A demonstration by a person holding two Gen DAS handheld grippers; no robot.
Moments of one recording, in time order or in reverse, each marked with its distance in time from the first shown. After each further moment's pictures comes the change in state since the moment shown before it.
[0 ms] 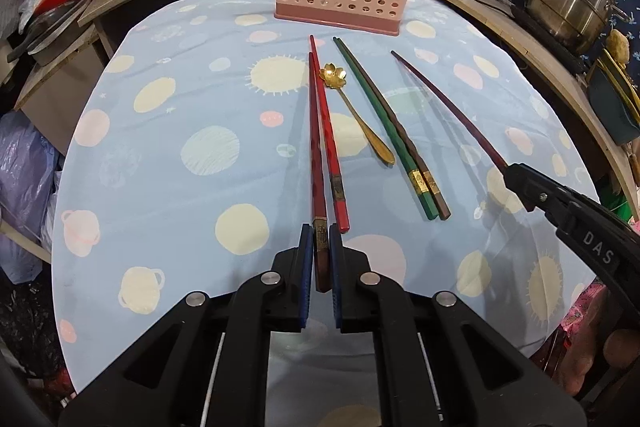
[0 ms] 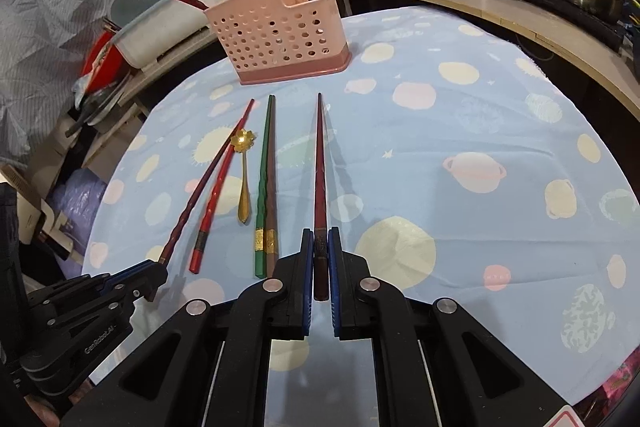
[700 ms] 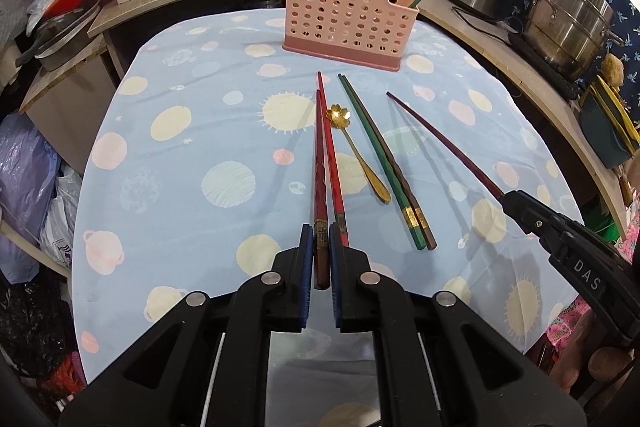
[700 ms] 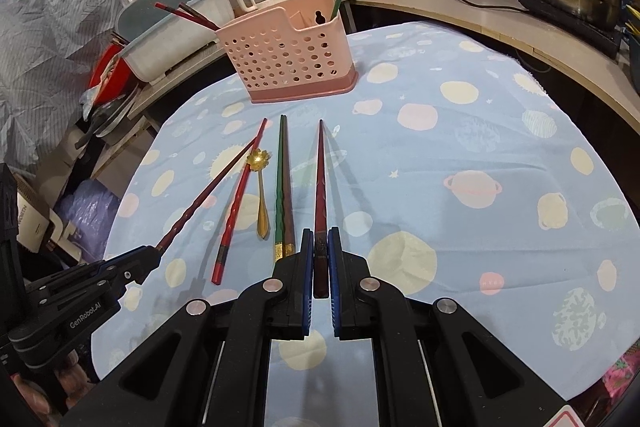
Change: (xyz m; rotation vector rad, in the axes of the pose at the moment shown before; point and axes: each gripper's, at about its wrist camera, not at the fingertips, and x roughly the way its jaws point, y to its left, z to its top) left arm -0.030 0.011 0.019 -0.036 -0.066 -0.021; right arm -0.020 0.006 0.009 0.004 -0.041 0.015
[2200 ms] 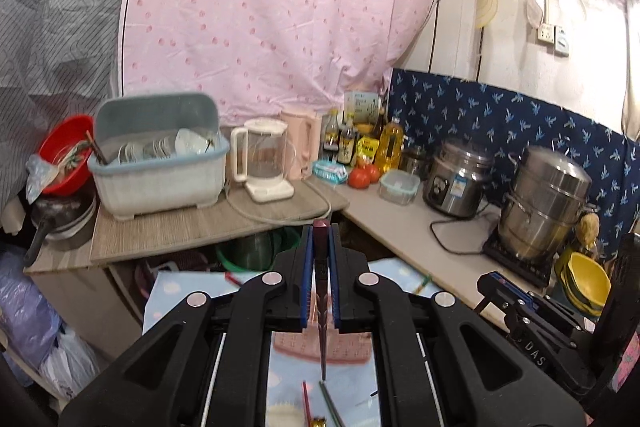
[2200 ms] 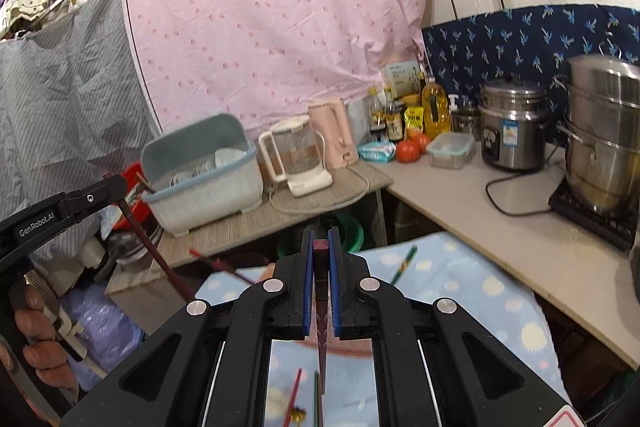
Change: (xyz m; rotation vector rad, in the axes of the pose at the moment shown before) left arm -0.140 -0.015 0.269 0.025 -0.585 -0.045; right arm -0.070 0.055 0.251 -0.092 -0.439 0.039
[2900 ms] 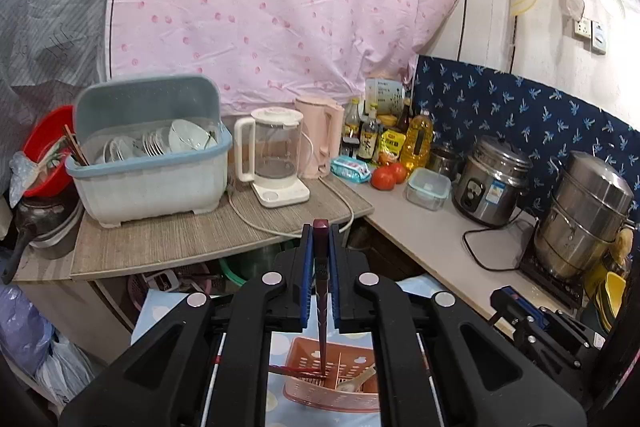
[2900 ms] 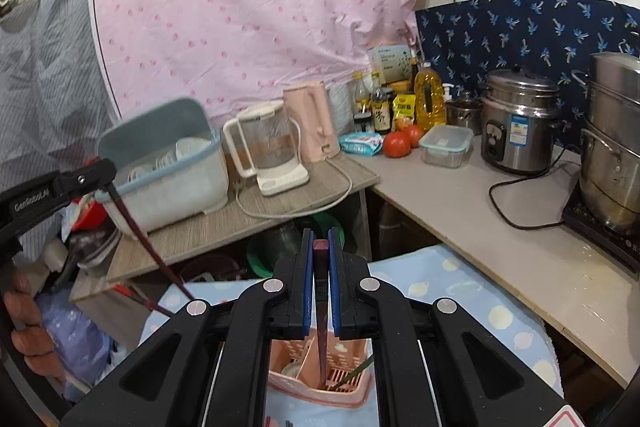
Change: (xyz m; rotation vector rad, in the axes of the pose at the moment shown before) left arm 0.125 0.028 0.014 -0.020 0.066 0.039; right arm 0.120 -0.012 0.013 -0.025 0.076 -0.077
